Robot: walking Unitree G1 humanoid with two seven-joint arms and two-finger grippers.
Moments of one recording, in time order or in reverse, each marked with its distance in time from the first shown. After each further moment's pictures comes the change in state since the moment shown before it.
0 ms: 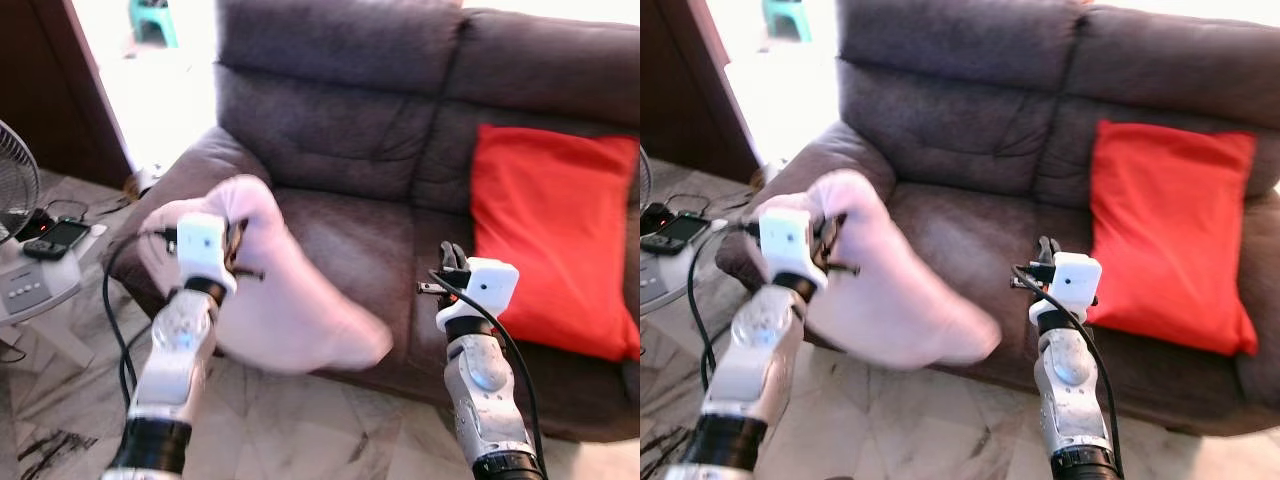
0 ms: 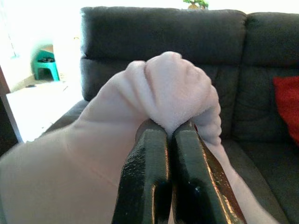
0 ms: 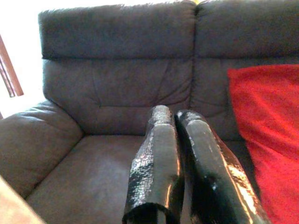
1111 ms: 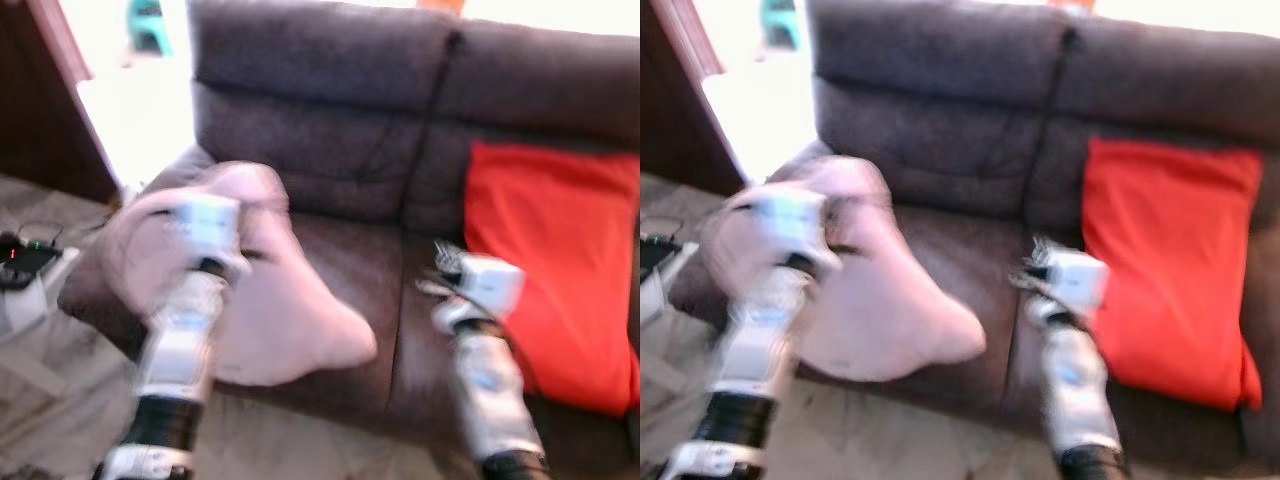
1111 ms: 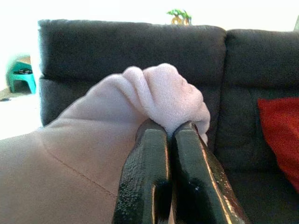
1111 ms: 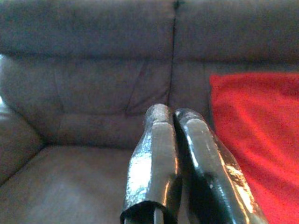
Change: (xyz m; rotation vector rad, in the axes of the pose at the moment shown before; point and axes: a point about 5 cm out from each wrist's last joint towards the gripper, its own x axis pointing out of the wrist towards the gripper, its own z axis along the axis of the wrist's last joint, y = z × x) left arm 0.017 -0.015 0.011 -0.031 -0.031 -0.075; right arm 0.001 -0.011 -0.004 -0.033 0.025 -0.030
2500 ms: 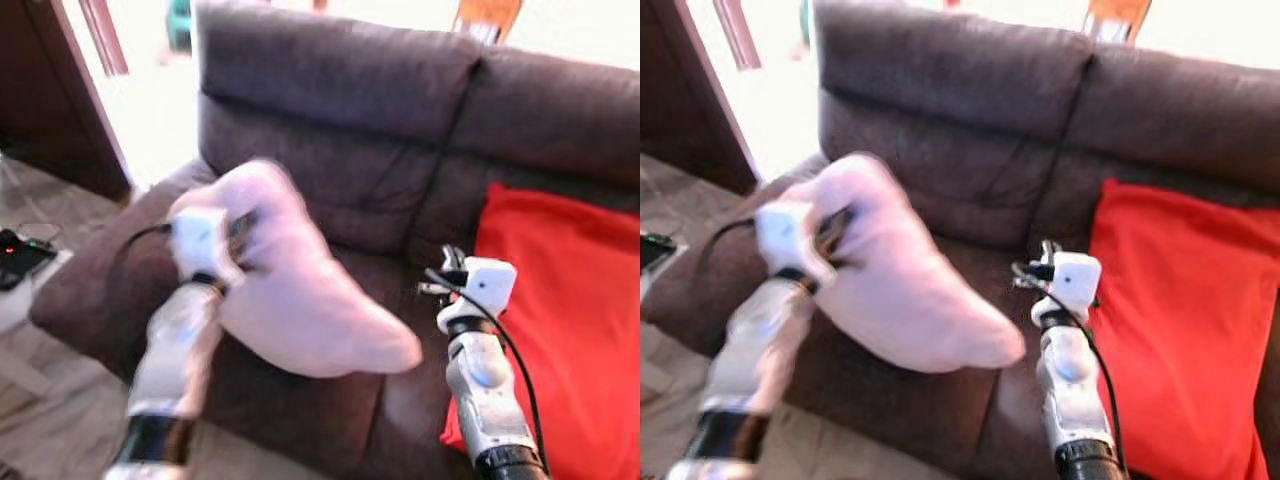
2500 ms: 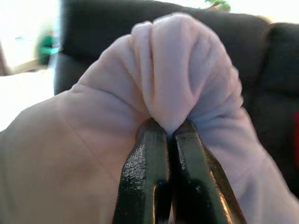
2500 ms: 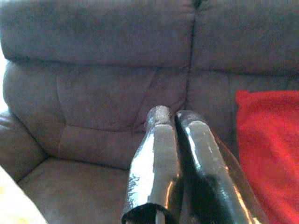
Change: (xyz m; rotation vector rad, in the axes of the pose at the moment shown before) left arm -0.026 0.019 -0.021 -0.075 0.111 0.063; right arm 0.002 0.004 -0.005 0.013 0.035 0.000
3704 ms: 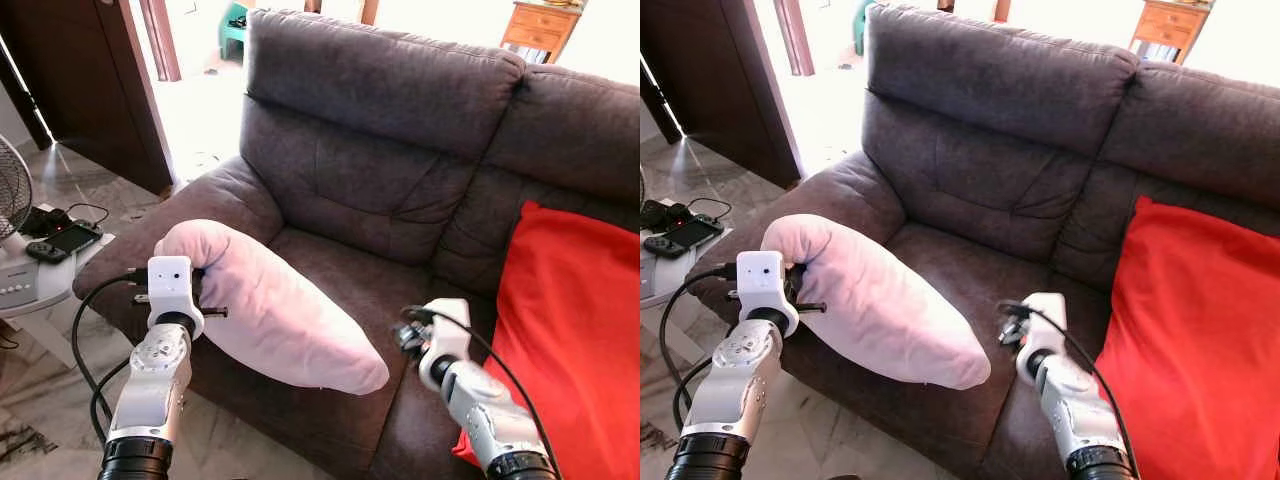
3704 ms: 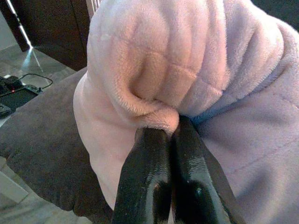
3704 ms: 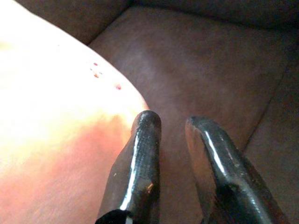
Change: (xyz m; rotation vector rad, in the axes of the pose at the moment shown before) left arm -0.024 0.032 -0.046 0.081 0.268 0.274; right arm -0.029 0.007 -0.066 0.135 0.658 0.302
